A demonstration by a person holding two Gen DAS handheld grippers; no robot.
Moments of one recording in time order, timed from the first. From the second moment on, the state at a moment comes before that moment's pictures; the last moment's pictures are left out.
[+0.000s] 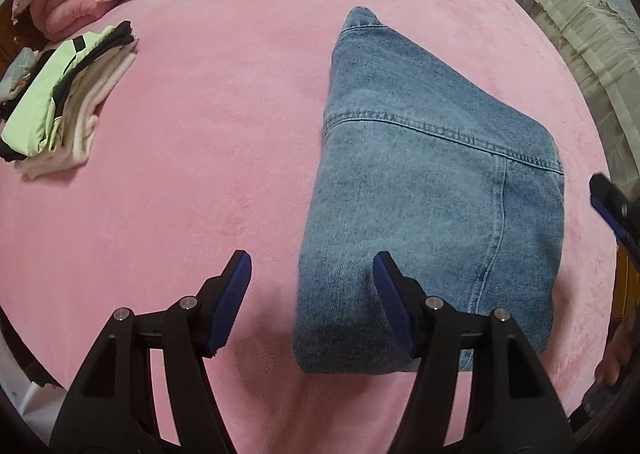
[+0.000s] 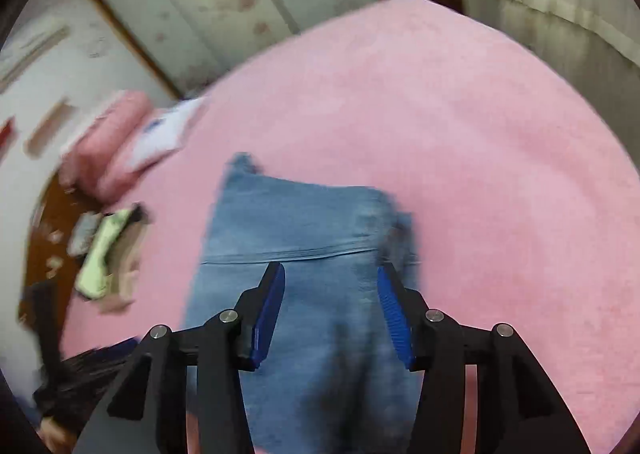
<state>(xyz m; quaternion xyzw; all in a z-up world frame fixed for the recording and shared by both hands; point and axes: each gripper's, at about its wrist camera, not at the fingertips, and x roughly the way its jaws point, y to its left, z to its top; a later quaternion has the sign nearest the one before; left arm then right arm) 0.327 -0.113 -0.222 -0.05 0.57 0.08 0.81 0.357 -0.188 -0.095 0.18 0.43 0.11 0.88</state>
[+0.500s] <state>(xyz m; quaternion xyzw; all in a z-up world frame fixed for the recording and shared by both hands) 0.321 -0.118 -0.256 -0.09 0.62 0.02 0.78 0.319 -0.138 -0.189 0.06 0.57 0.15 0.81</state>
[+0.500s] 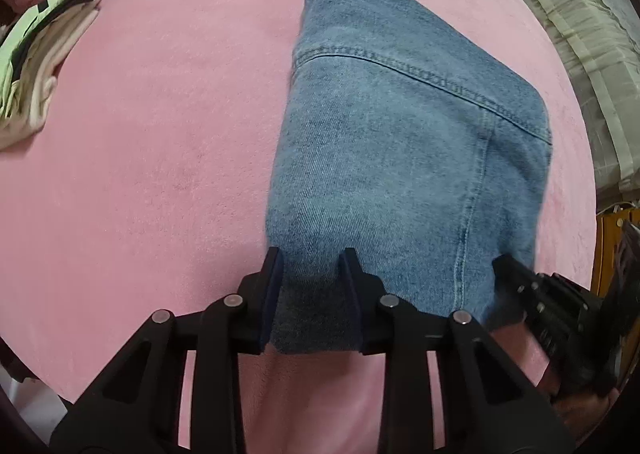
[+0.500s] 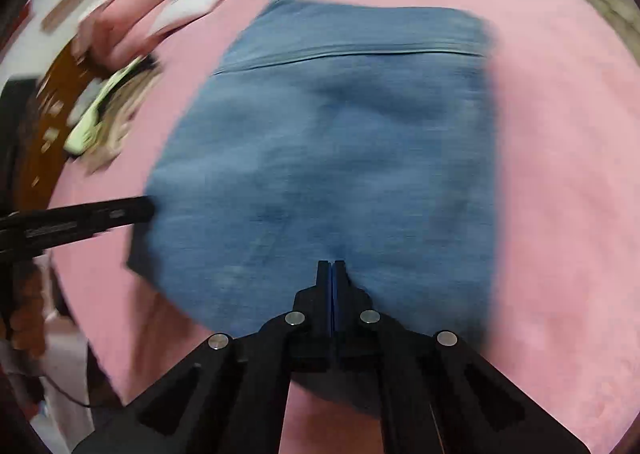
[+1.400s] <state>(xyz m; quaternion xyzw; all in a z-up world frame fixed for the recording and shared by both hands) 0.410 -0.121 -0.263 -0.06 0.56 -0.04 0.83 0.378 -0.067 -0.173 0.12 0.47 0.19 0.85</state>
